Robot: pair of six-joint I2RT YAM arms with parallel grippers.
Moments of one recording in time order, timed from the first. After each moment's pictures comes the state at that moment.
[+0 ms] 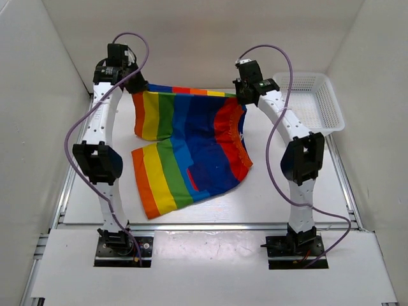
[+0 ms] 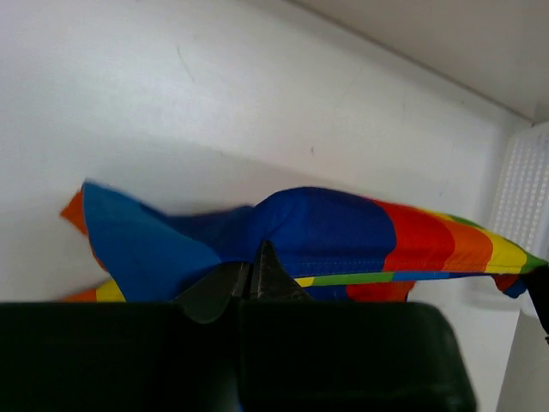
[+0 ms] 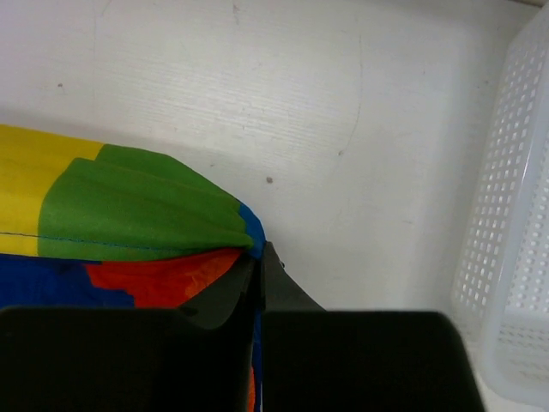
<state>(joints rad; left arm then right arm) -0.06 2.10 2.38 -0.96 0.09 -0.49 0.40 2.14 2.15 -0.75 0.19 0.06</state>
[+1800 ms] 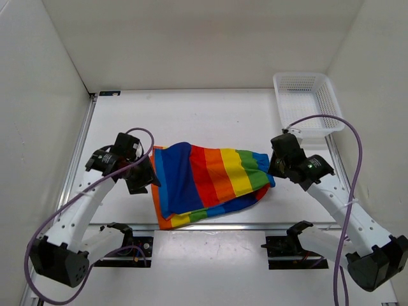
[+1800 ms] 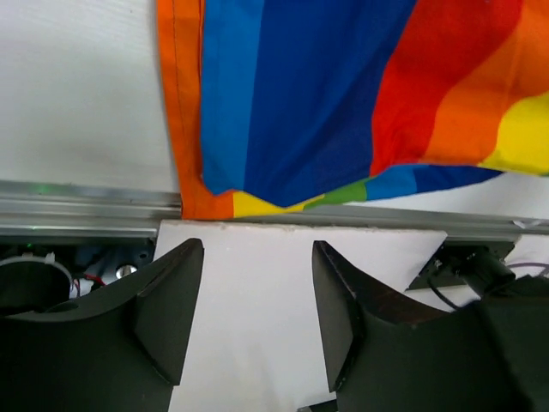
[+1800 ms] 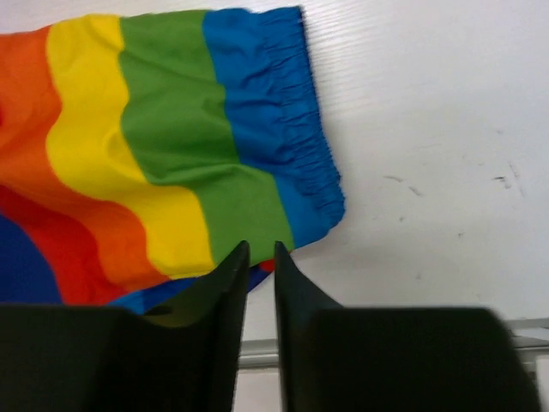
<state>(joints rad) -0.32 1.02 1.03 -1.19 0.15 -0.70 0.53 0.98 0.97 -0.91 0.32 0.60</state>
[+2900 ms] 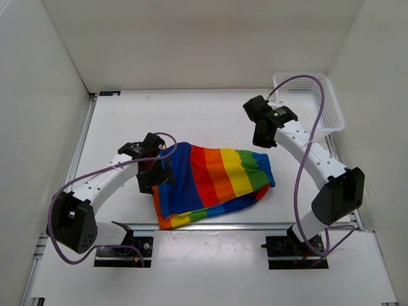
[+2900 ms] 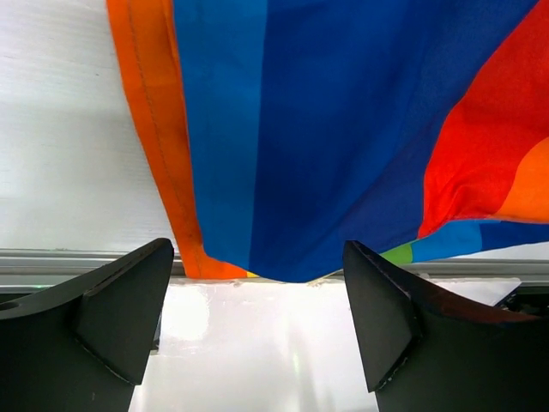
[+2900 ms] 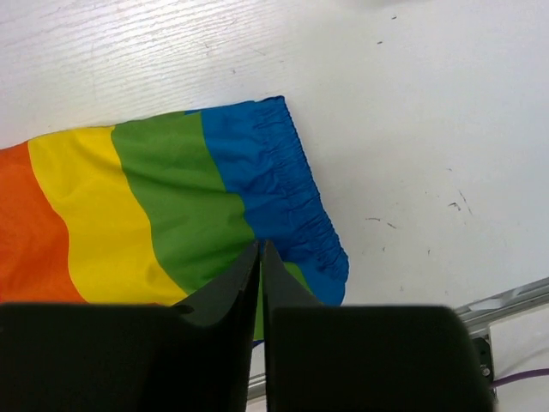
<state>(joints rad) -0.45 1.32 0.95 -0.97 0.06 -0.71 0.53 1.58 1.52 -1.13 0.46 0.67</state>
